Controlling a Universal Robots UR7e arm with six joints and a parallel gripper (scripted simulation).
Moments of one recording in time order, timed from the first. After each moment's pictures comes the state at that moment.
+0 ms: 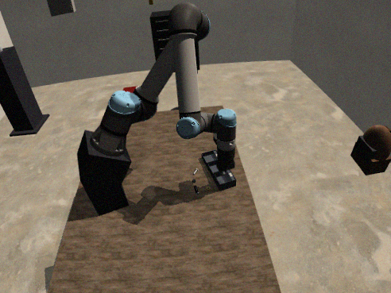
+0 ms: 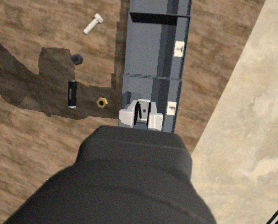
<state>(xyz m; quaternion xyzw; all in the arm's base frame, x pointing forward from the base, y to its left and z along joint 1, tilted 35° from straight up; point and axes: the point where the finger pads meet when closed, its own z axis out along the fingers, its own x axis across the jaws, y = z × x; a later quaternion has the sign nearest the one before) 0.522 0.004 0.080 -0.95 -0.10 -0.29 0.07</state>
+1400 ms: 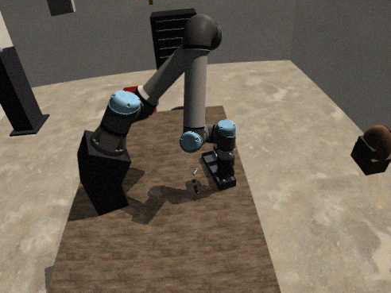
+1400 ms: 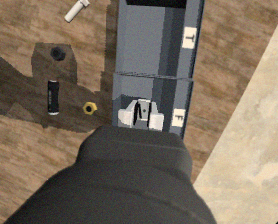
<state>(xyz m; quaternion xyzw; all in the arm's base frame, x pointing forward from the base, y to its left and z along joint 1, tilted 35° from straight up) 0.549 0.013 0.039 -0.95 -0.10 -0.29 0.07</state>
